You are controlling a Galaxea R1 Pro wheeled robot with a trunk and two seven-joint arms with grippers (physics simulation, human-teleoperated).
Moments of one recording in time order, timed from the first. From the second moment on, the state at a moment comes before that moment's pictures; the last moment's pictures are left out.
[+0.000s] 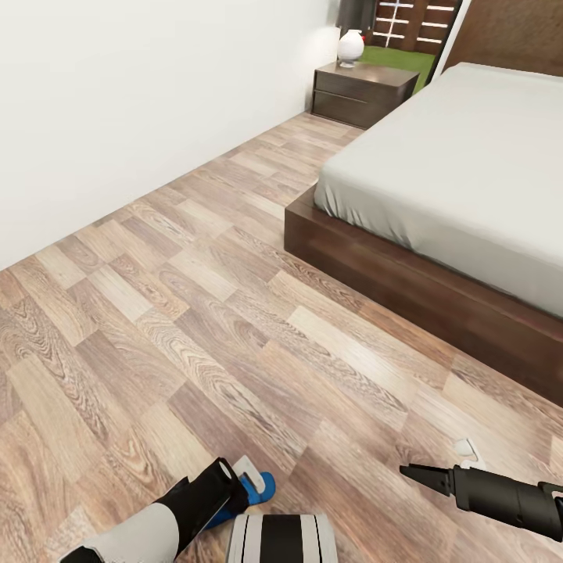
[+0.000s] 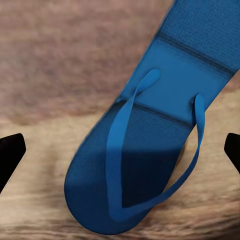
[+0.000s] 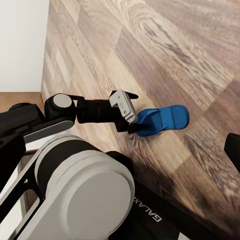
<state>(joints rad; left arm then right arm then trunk) -0.67 -0.11 -0.63 -0.31 -0.18 0.42 -0.11 -0.09 -0.27 -0.39 -1.59 -0.07 1.04 1.38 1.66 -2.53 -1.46</state>
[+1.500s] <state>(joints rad) -0.68 -0.11 -0.63 -0.31 -0.28 0.43 -0.08 -0.09 -0.27 -0.39 -1.59 -0.07 1.04 1.38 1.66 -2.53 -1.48</state>
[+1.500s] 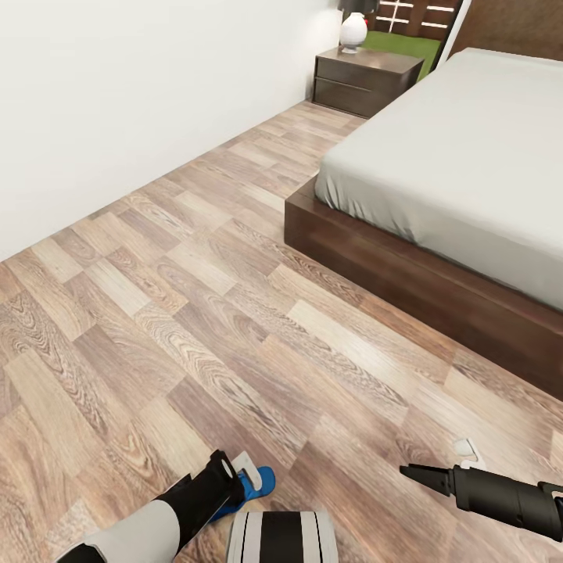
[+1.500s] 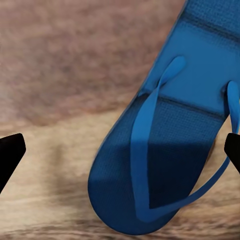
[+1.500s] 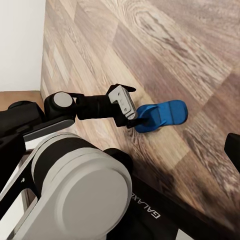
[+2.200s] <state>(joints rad) -0.68 -0.11 -0.63 -0.31 -0.28 0.42 -0.08 -0.09 -0.27 -0.39 -1.59 -0.07 1.04 1.38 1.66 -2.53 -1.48</state>
